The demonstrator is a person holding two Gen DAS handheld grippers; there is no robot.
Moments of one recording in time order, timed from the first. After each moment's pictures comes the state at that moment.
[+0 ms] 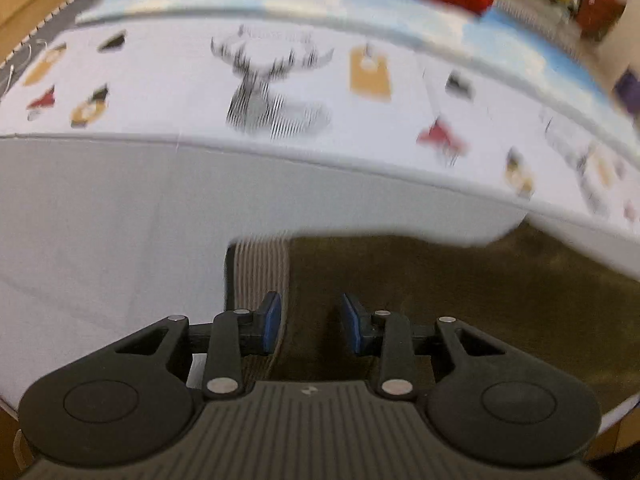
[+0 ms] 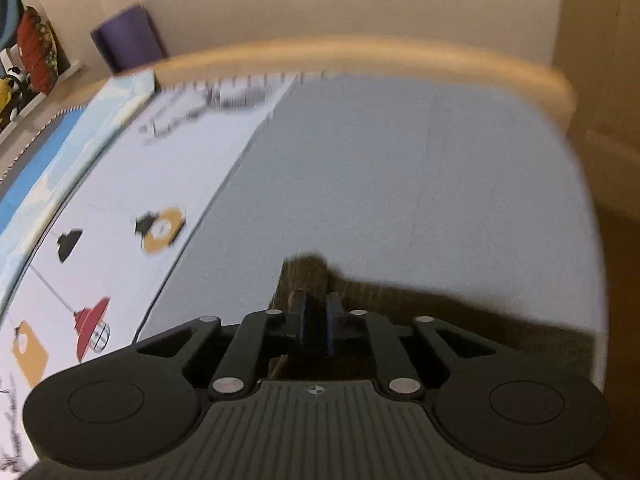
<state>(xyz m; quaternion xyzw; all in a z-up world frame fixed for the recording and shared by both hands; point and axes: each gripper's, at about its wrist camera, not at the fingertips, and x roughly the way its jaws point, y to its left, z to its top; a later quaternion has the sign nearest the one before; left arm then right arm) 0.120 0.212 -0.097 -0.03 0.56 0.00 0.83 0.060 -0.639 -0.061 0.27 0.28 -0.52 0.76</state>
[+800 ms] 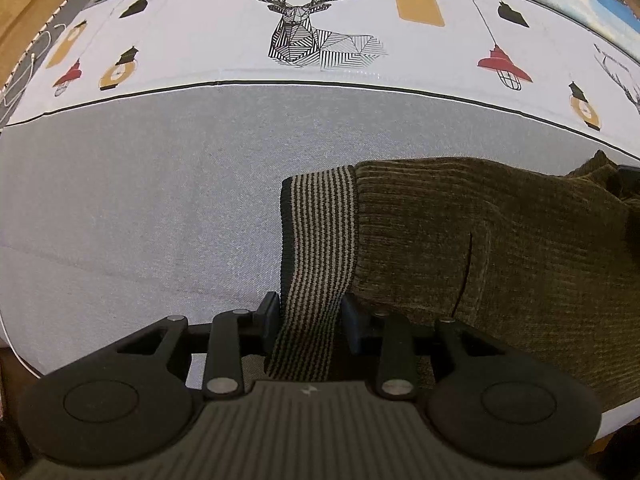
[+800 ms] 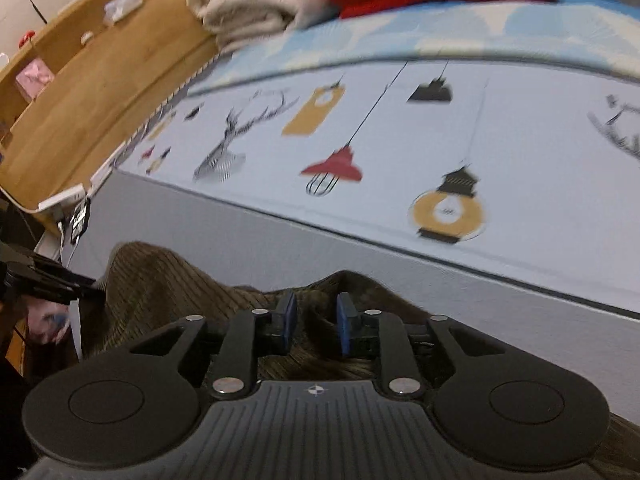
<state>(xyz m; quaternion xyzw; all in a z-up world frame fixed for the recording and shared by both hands) 0.129 0.219 -0.124 0.03 0.61 0.04 0.79 0.200 -0.214 -0.120 0.07 0.49 0.31 0.81</state>
